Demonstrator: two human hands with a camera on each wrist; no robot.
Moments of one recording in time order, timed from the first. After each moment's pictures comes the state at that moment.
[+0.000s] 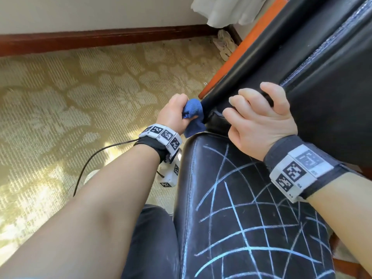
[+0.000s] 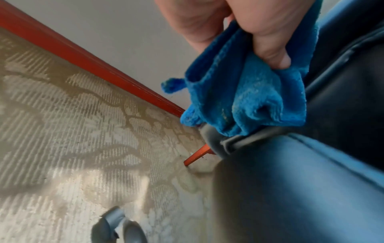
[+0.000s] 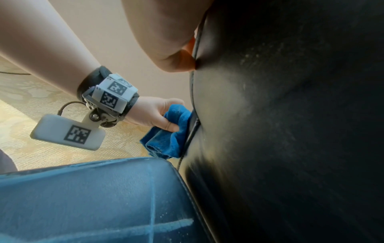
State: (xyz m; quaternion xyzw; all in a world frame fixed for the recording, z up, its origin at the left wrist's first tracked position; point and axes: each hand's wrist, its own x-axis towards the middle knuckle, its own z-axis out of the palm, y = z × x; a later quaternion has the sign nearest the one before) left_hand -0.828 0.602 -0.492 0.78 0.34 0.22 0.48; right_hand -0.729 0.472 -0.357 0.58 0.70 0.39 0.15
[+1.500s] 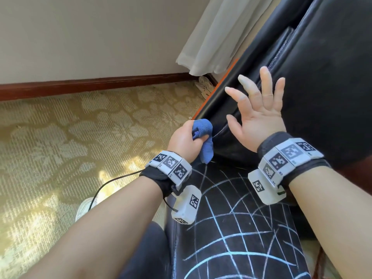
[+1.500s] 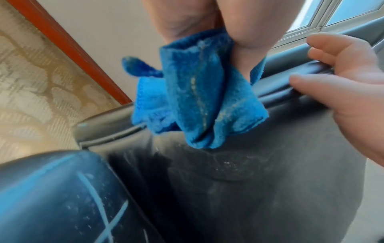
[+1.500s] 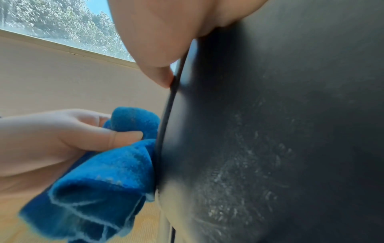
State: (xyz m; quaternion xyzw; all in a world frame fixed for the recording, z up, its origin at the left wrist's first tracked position) left_hand -0.858 0.543 -0.369 0.72 0.34 0.24 0.55; right_hand -0.734 0.462 -0.264 0.70 0.63 0.33 0.05
